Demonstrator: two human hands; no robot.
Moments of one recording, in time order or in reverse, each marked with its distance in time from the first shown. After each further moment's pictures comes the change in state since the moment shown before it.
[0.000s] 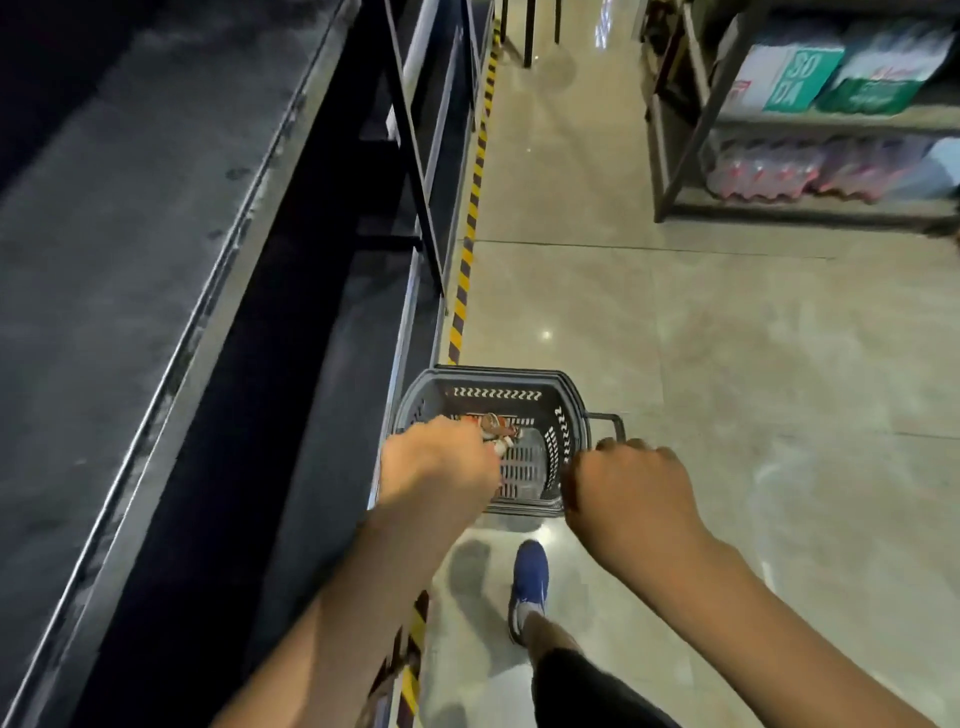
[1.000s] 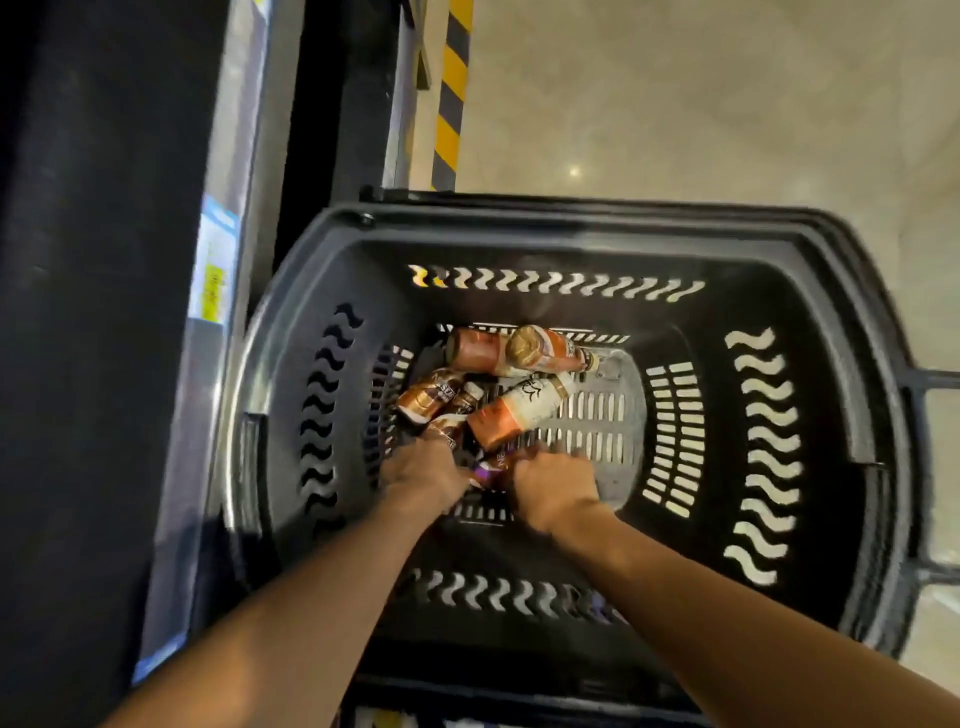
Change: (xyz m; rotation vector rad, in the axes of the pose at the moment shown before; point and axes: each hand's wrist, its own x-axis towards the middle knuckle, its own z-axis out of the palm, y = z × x) left_hand 0.545 -0.117 0.605 -0.129 -0.533 -0.287; right_hand 0.516 -0.094 0.633 -0.001 -0.603 -0.157
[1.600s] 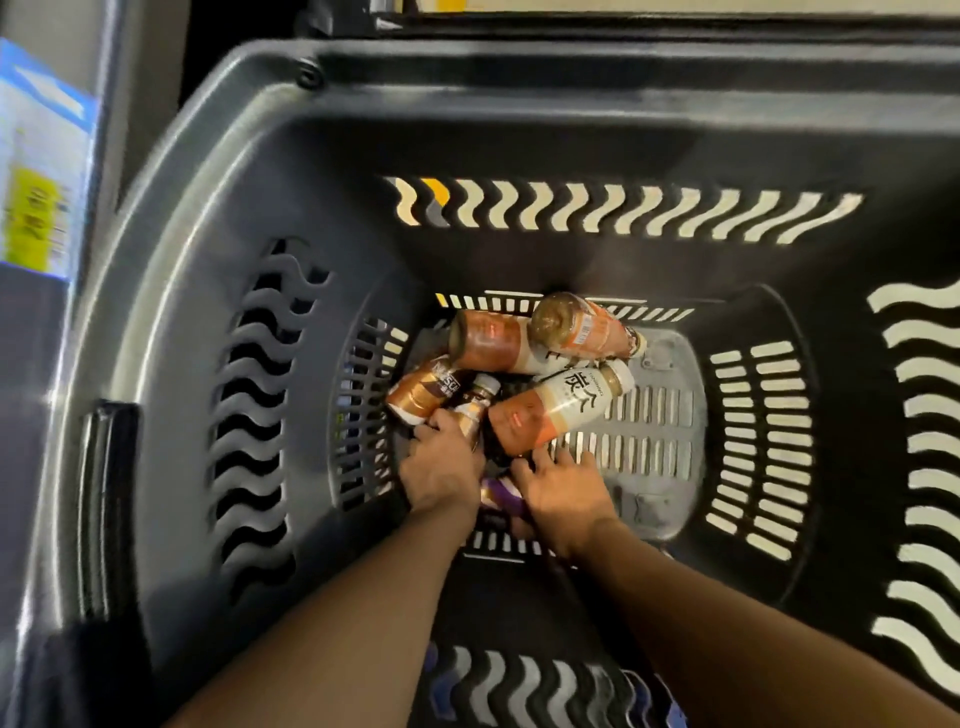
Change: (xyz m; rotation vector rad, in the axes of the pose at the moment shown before) left_hand 0.120 0.009 0.090 -0.060 0.335 -0.063; right_hand 0.120 0.003 0.099 -0.009 0.187 -0.150
